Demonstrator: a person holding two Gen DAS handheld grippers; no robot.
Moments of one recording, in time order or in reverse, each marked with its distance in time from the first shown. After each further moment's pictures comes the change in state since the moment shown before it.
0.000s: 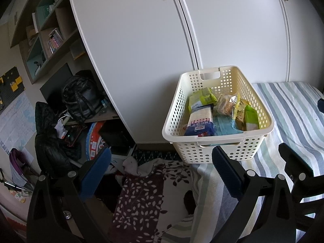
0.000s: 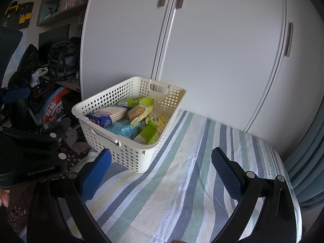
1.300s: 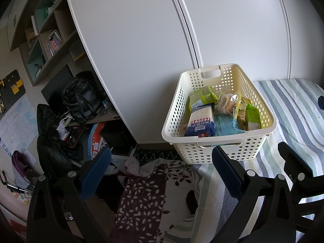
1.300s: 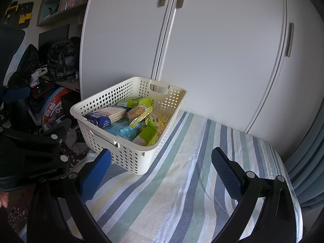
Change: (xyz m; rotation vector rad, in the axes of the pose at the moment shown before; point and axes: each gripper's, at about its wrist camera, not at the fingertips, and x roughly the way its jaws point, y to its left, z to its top) left arm 0.004 -0.003 0.001 0.022 0.003 0.000; right arm 0.006 0.003 0.000 -0.004 -0.011 -0.010
